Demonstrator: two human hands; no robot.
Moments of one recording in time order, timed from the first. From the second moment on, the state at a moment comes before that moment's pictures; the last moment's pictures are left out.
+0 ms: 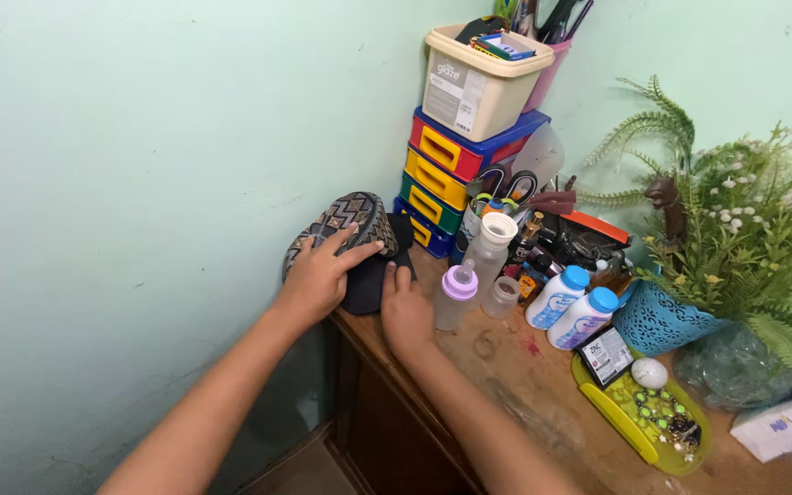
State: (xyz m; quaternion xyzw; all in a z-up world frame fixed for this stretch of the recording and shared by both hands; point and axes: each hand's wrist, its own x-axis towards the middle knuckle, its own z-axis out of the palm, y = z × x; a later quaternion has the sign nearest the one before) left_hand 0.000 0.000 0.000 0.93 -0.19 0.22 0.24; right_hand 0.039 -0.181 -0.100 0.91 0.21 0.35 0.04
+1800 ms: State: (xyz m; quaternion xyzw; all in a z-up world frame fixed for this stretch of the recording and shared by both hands) left_hand -0.088 -0.103 0.150 0.65 -0.31 0.62 0.33; right_hand -0.049 -0.368 0.025 0.55 0.04 0.32 -0.77
